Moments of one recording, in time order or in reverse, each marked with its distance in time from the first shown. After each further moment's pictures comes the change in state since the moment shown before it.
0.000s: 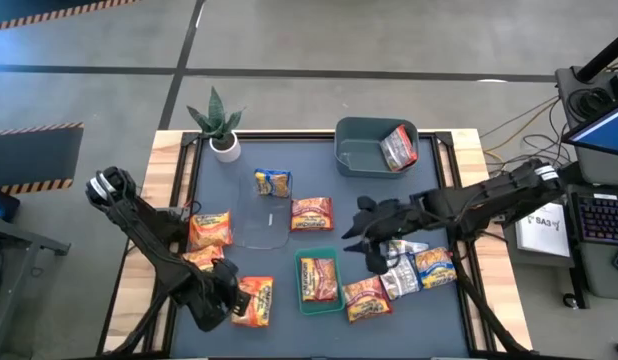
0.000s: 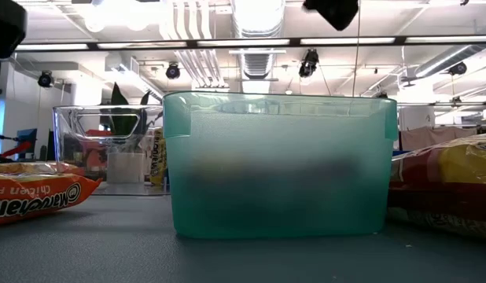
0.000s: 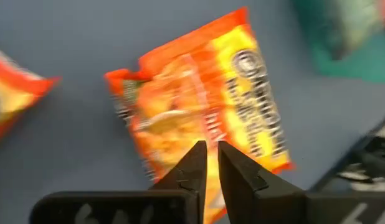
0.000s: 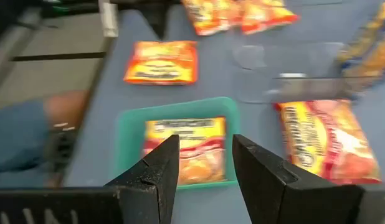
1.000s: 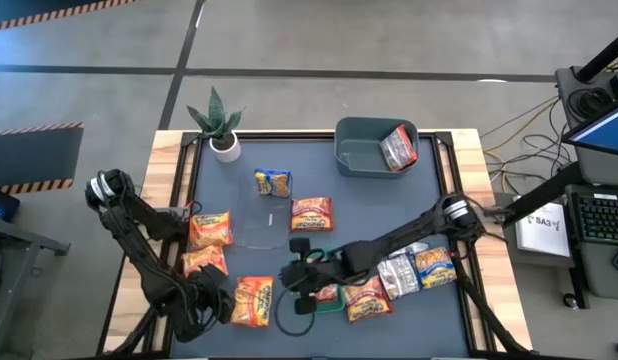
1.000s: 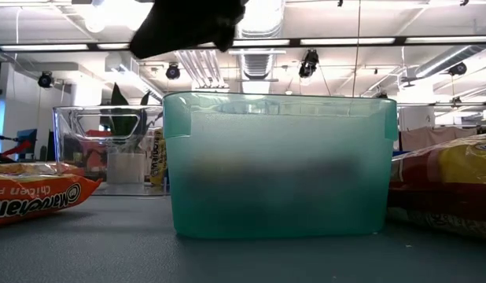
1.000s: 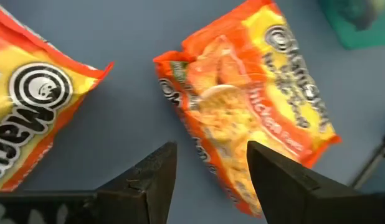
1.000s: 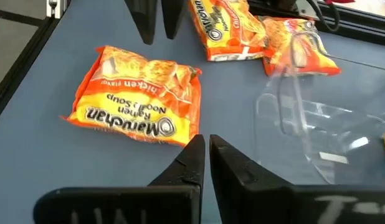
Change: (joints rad) left arm -0.163 0.016 -0.045 -0.054 -0.124 -0.053; right arm 0.100 0.758 0.551 0.164 0.231 -0.185
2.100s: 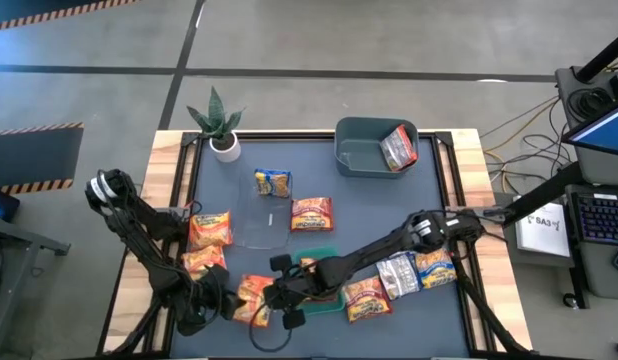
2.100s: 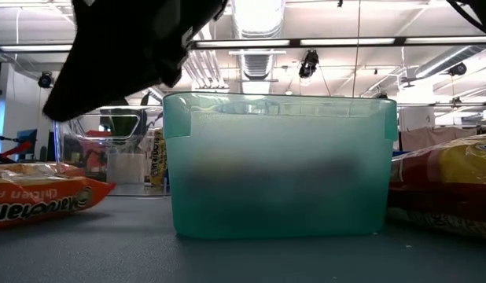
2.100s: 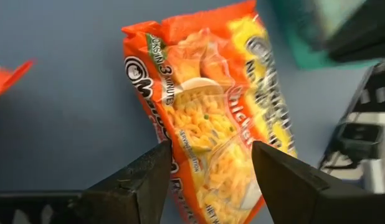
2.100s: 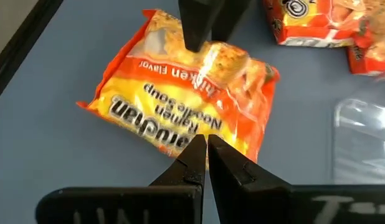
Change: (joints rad) left arm 0.005 0.000 -0.206 0.454 -0.144 0.023; right arm 0.005 0.297 0.356 -0.186 -0.120 -0.052
